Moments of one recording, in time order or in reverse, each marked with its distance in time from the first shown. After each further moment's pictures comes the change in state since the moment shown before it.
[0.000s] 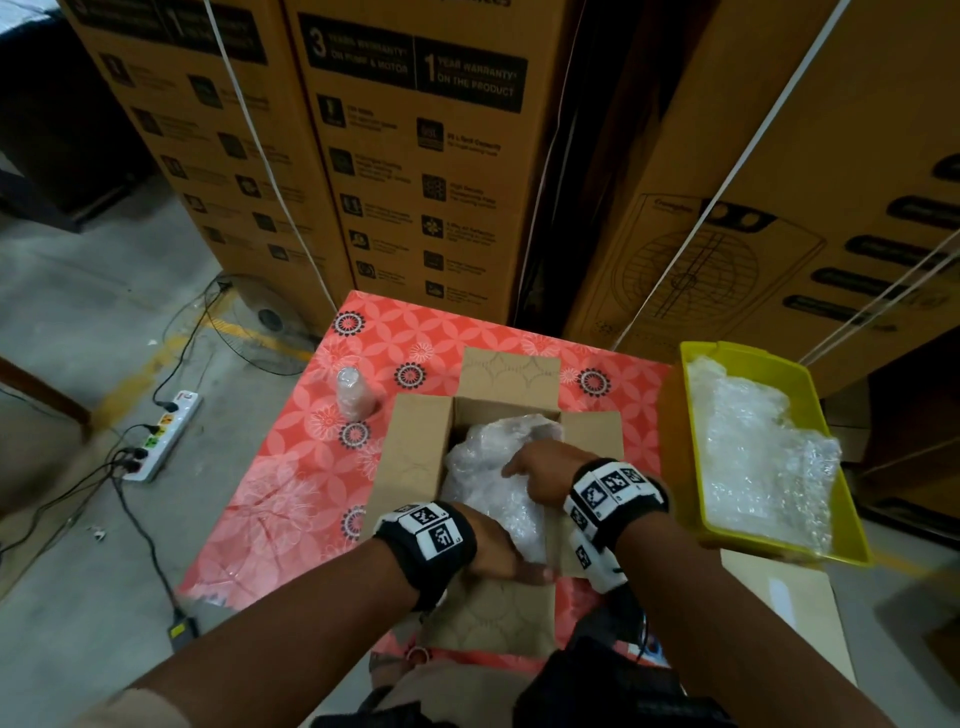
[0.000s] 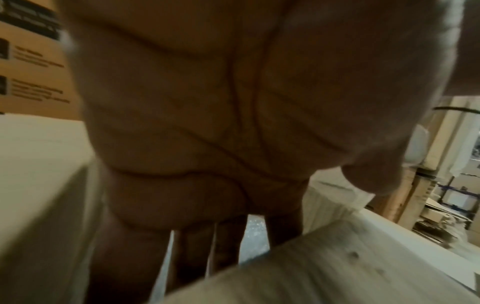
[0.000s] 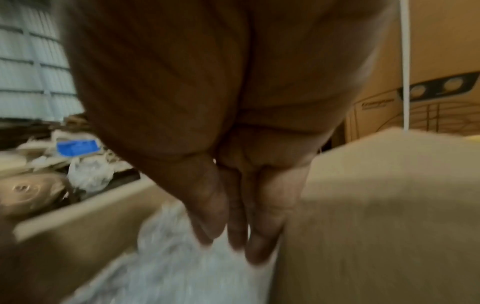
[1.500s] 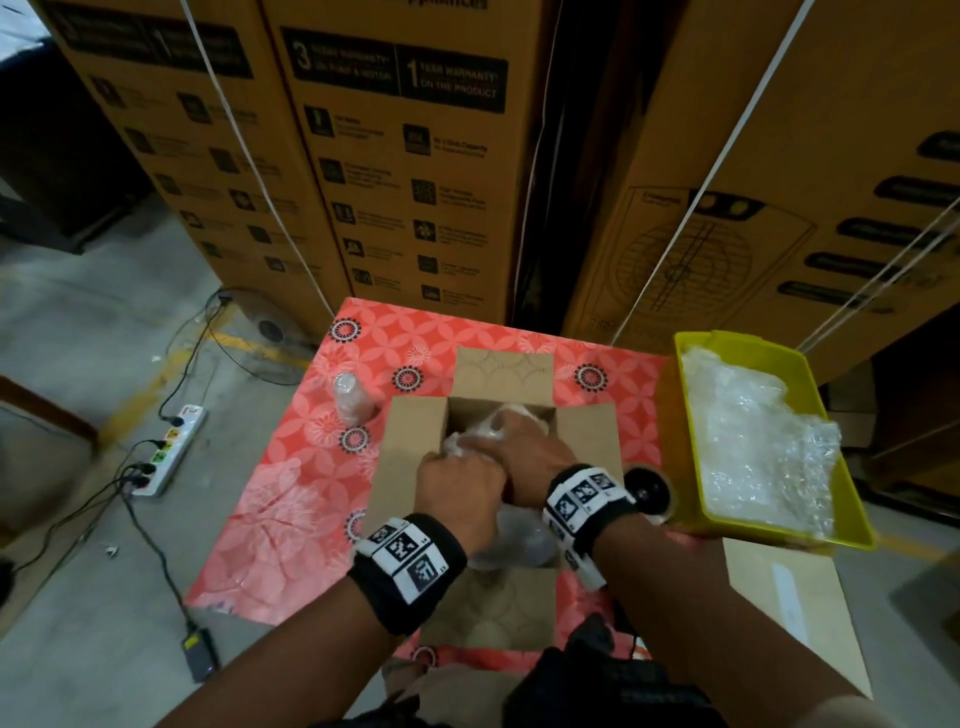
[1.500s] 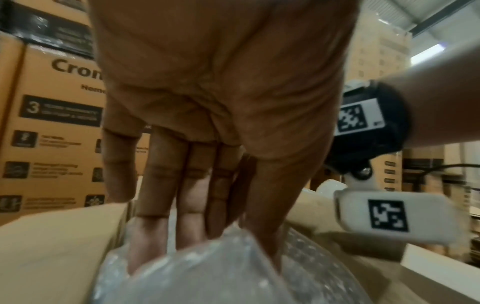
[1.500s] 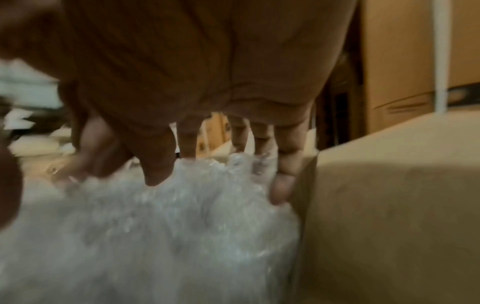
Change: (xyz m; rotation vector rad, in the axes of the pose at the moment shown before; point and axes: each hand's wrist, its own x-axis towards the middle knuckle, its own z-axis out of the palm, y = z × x) left_hand -0.054 0.023 -0.014 0.383 0.674 -0.335; right_hand -0.004 -0.020 0.010 -0.095 0.276 -0.153
